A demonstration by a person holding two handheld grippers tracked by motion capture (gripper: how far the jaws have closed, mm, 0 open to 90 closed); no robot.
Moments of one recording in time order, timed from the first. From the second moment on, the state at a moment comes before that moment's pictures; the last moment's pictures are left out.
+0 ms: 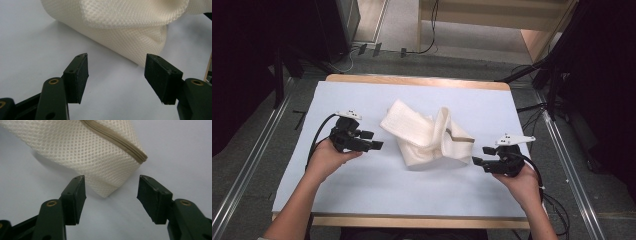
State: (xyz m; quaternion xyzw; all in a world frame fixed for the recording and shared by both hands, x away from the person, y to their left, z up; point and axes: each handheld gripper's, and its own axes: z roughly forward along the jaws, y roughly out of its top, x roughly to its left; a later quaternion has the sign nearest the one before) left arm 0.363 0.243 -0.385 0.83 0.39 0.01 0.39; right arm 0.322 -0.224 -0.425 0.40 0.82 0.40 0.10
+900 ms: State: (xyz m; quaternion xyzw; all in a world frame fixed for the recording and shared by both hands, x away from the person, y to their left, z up) left arm 0.407 0.226 -0.381 0.83 0.39 0.01 0.39; right arm 0.315 -0.176 -0.427 0.39 0.82 0.42 0.10
